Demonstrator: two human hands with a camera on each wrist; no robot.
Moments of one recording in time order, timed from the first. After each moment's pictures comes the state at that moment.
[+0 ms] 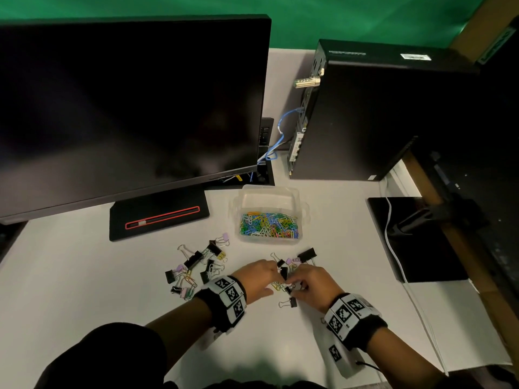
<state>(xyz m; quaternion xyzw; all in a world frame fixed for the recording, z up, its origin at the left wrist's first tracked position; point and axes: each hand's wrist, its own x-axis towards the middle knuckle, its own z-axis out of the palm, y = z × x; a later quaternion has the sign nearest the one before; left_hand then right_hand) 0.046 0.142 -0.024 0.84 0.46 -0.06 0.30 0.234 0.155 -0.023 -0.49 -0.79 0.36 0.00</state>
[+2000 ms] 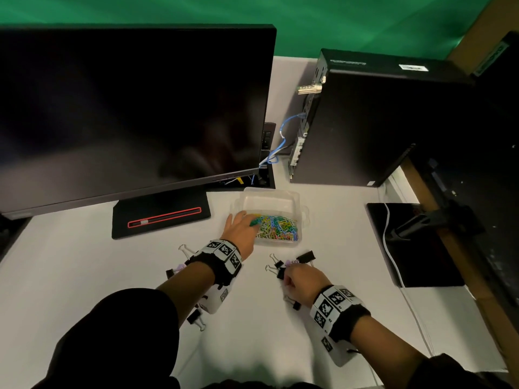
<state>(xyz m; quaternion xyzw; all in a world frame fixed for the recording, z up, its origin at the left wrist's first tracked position) 0.018 0.197 -0.007 0.74 0.65 -0.04 0.18 0.211 0.162 -0.010 -0.50 -0.81 0.28 -0.16</state>
